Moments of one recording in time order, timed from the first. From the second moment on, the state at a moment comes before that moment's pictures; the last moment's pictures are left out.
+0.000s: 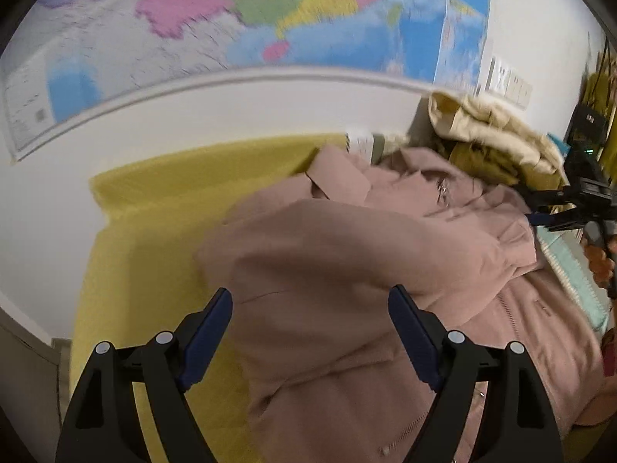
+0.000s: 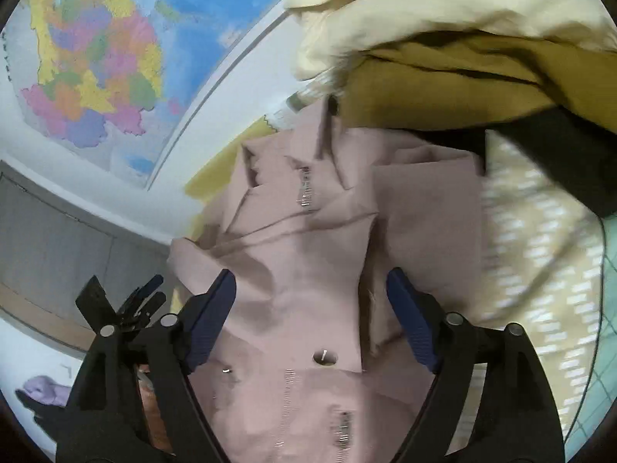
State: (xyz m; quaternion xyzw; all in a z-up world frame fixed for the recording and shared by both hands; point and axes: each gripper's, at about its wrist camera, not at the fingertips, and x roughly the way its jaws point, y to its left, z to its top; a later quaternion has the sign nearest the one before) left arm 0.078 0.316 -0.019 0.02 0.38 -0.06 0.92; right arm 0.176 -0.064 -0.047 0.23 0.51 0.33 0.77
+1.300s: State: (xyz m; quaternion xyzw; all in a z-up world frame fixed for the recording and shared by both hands) left arm 0.095 0.313 -0.056 -0.01 0.44 -0.04 0.90; right arm 0.134 -0.023 -0.012 -0.01 0.39 0.32 0.87
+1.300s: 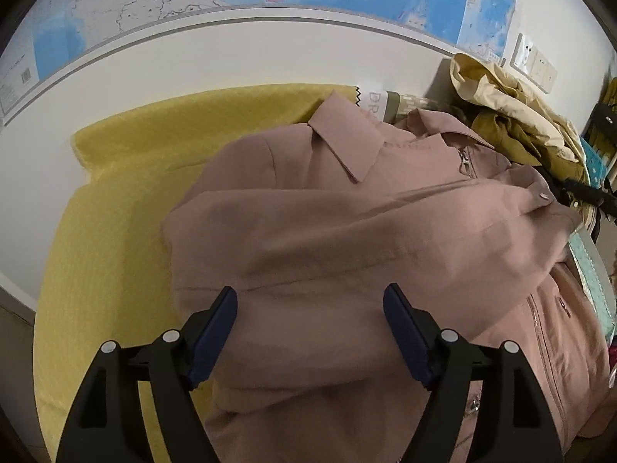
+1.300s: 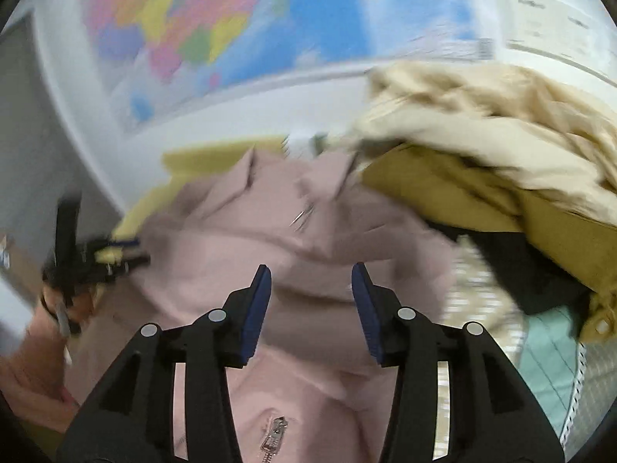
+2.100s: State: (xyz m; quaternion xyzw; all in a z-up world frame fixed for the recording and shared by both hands) left arm -0.089 0.342 -0.079 -0.12 0.45 -0.03 0.89; right arm 0.029 -0.149 -0.051 0.15 0.47 0.30 0.82
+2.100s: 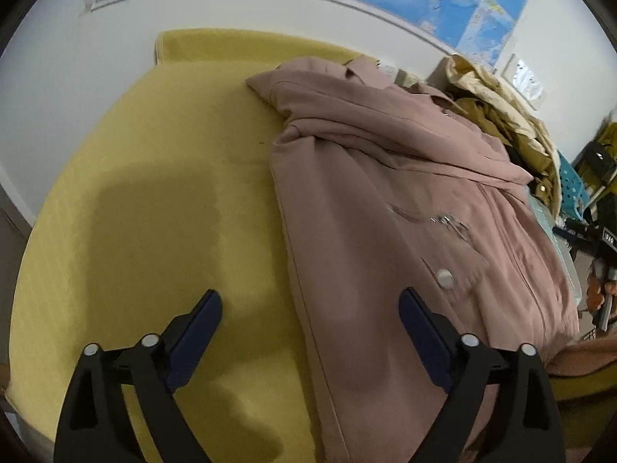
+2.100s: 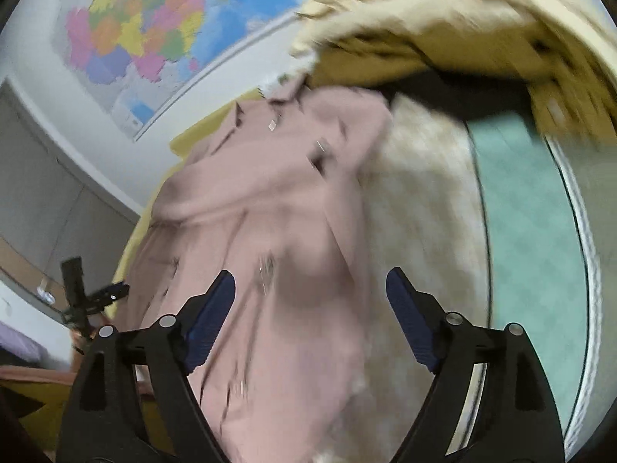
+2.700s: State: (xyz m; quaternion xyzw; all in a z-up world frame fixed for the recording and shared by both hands) left arm -0.120 0.286 -0.086 -0.21 0.45 -0.21 0.84; right arm -0.043 -0.115 -0.083 0.17 0.49 0.41 0.75
